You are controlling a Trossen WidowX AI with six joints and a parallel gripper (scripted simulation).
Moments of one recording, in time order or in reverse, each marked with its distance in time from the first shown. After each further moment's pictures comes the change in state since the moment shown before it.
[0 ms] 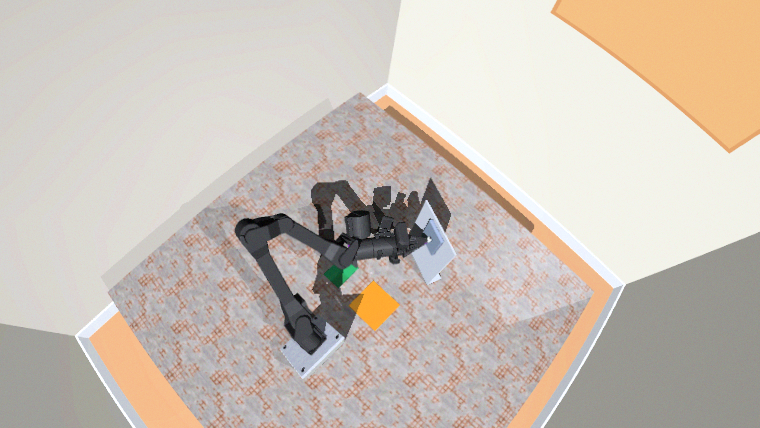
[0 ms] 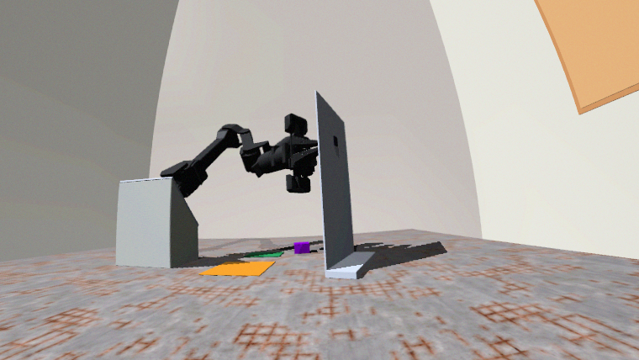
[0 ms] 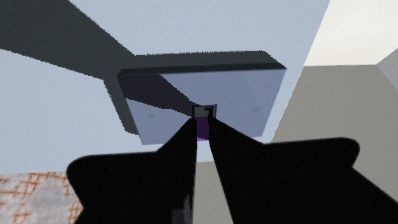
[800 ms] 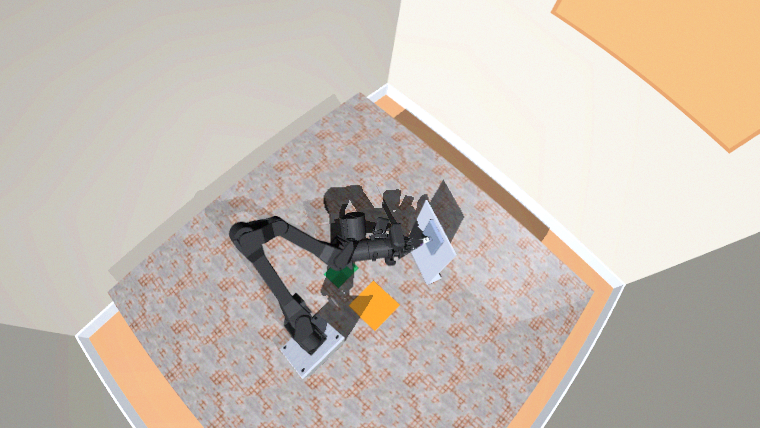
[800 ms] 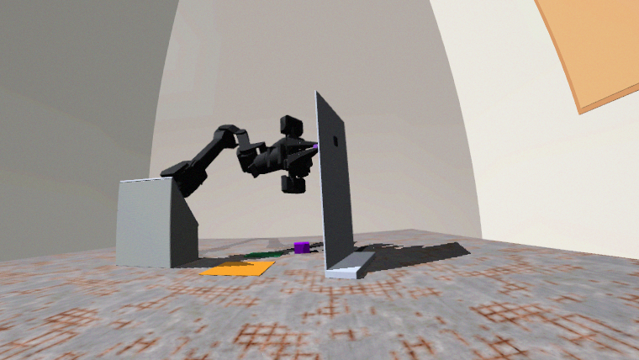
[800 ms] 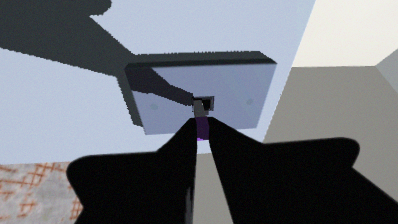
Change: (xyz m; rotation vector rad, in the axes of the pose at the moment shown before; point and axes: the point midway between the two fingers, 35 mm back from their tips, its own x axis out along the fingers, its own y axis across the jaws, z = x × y) arm -0.013 0.000 -0.002 -0.006 -0.003 0.003
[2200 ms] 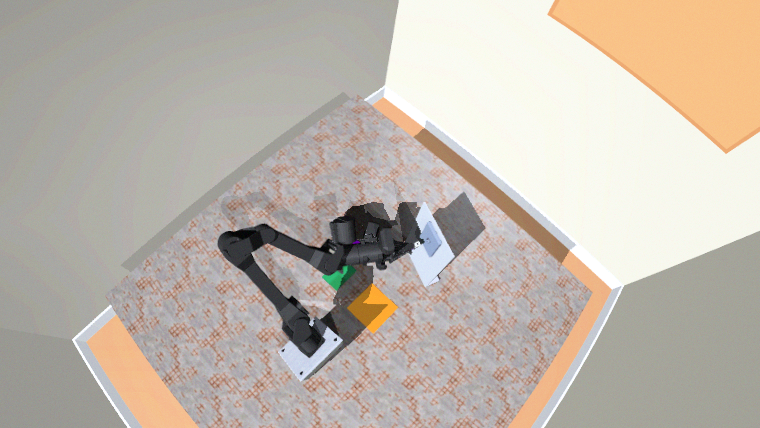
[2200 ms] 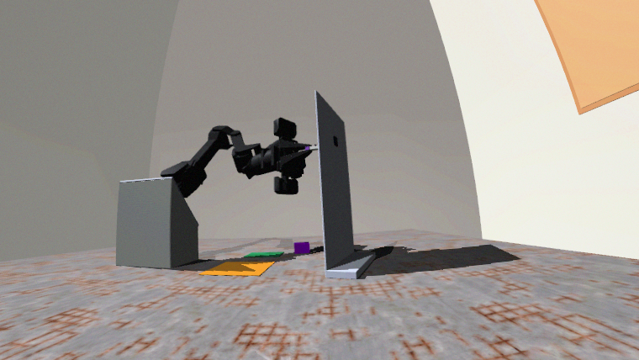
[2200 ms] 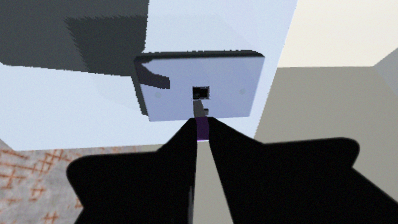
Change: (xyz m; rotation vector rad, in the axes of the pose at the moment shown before) arm -0.021 0.000 -0.003 -0.006 0.001 0.001
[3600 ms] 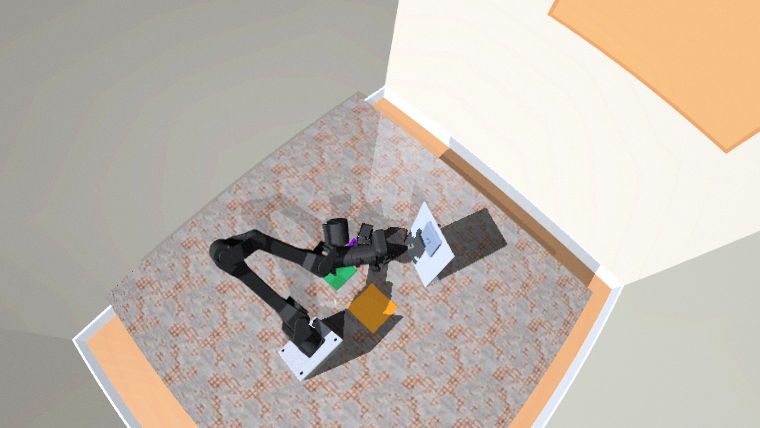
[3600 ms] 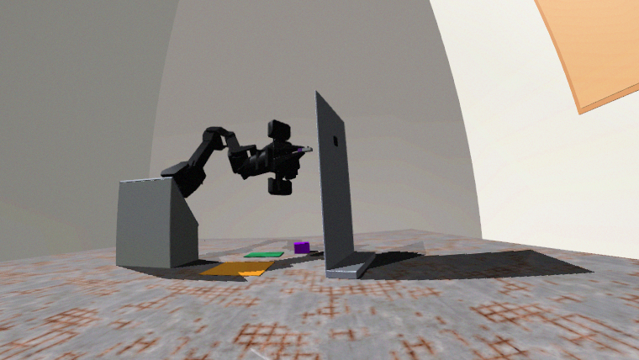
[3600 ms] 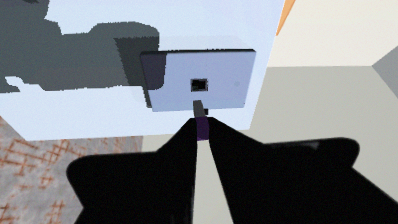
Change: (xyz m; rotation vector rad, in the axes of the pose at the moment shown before) arm -0.019 0.000 -0.003 0.000 0.001 0.001
